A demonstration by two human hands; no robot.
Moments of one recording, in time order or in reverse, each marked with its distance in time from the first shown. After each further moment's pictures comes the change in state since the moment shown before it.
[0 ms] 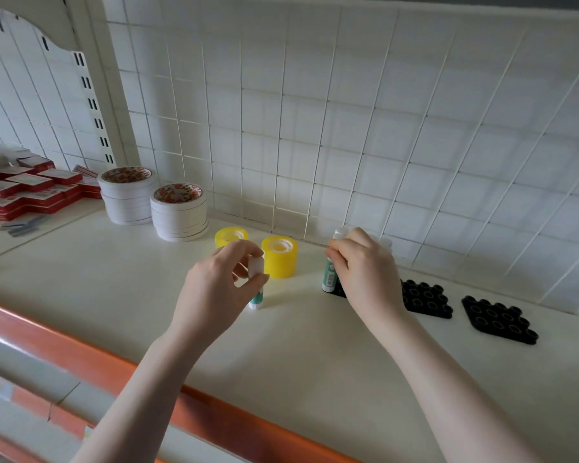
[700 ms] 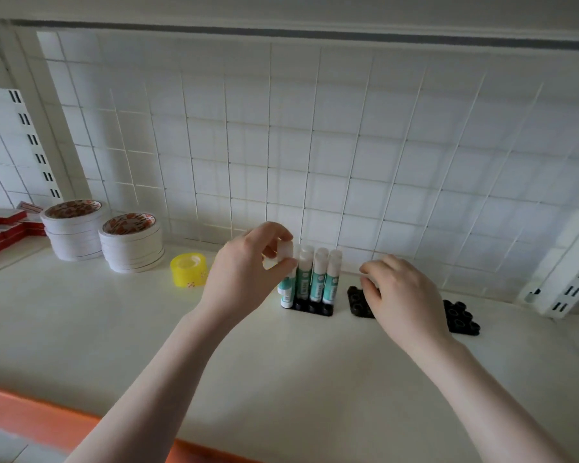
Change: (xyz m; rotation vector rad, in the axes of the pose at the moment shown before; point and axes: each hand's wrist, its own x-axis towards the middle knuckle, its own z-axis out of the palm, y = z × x) left_hand 0.045 0.073 0.037 -0.096 -0.060 0.205; right_hand -0.032 0.058 -0.076 -0.277 -0.060 0.075
